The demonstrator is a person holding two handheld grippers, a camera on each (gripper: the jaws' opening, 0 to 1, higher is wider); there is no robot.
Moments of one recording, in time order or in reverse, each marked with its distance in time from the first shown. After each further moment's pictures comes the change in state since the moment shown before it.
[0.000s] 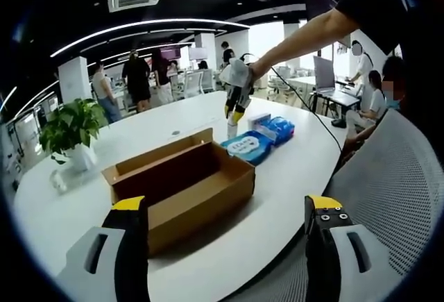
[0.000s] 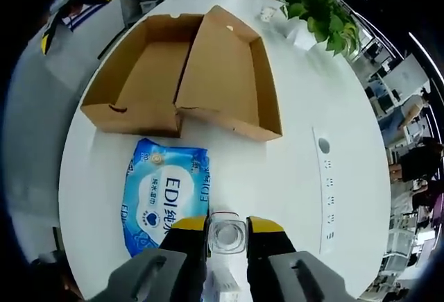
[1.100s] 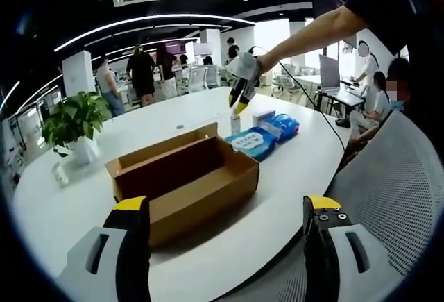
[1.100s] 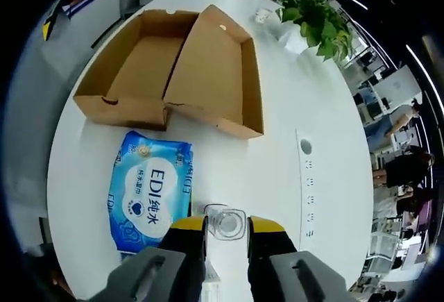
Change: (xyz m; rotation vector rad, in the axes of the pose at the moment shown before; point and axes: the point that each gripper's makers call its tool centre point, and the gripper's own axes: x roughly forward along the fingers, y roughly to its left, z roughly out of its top) left arm -0.001 0.005 -0.006 -0.033 0.022 0.024; right arm -0.012 -0.018 -0.004 -0.048 0.022 -0.100
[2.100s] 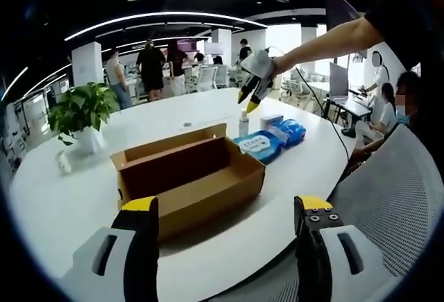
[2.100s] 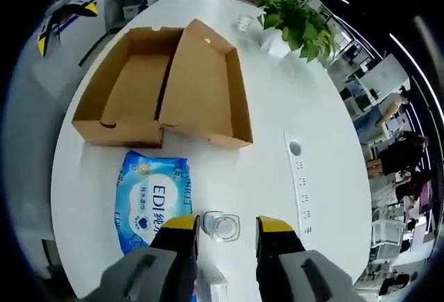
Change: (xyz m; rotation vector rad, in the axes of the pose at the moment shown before) left arm -0.003 0.010 0.001 -0.080 0.002 0.033; right arm -0.020 -0.003 0.014 0.122 -0.064 -0.050
